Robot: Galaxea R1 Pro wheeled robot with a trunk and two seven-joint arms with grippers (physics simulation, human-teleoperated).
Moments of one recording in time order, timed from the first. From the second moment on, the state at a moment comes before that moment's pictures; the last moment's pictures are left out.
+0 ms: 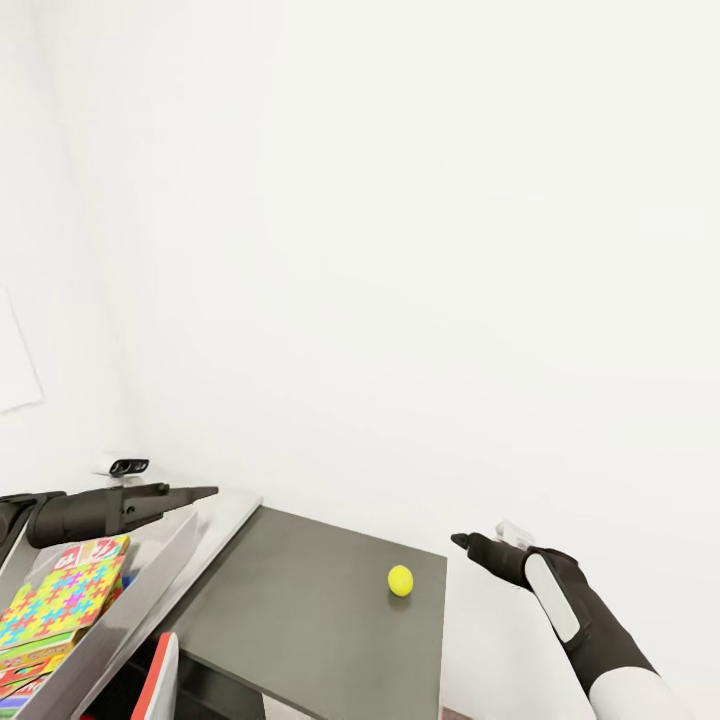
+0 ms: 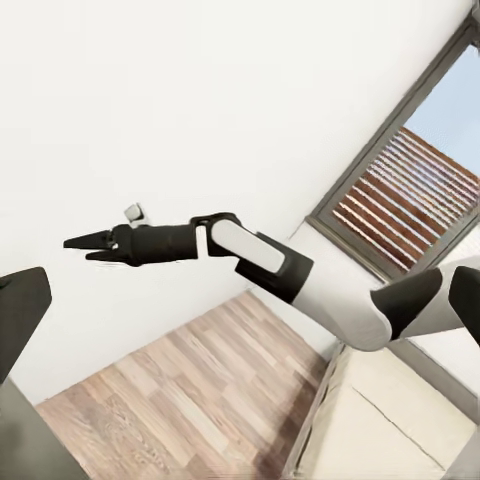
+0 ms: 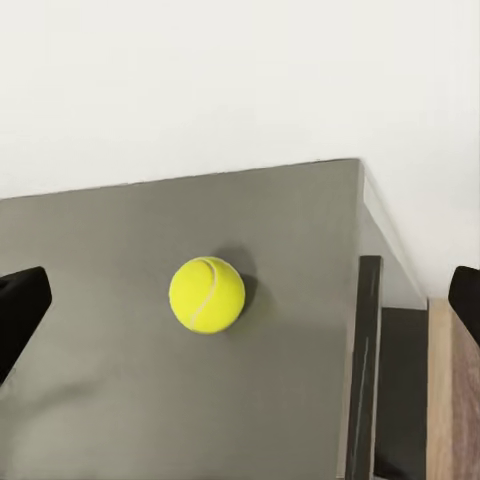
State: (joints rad) left arm -0.47 0.47 0.13 -1.38 0.42 0.99 -1.57; right arm -0.51 -0.10 -0.03 -0.88 -0.57 0.62 0.03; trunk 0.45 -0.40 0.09
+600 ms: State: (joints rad) left arm -0.45 0.46 0.21 -1.46 0.42 0.99 -1.57; right arm -0.51 -0.10 -0.03 -0.92 -0.56 0.57 0.02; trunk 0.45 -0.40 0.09
